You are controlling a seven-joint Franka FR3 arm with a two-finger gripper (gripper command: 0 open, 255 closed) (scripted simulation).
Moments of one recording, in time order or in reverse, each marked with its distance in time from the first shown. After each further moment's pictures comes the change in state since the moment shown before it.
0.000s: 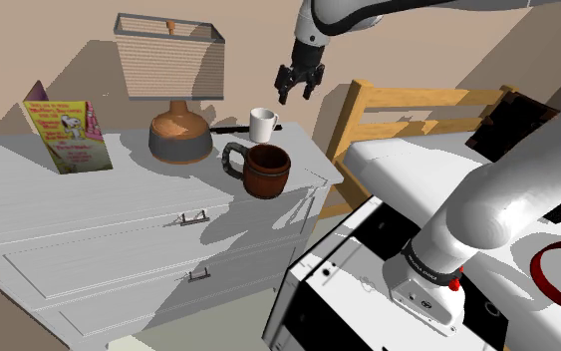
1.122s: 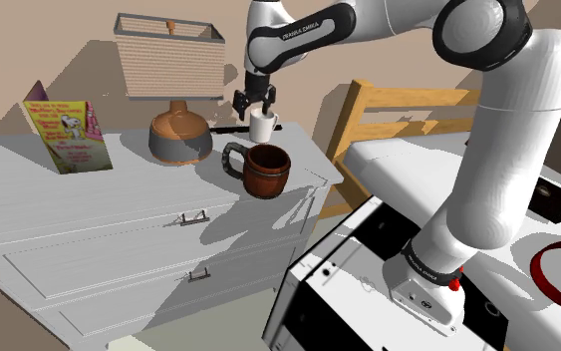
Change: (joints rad) arm 0.019 0.570 0.005 0.412 -0.106 0.127 0.093
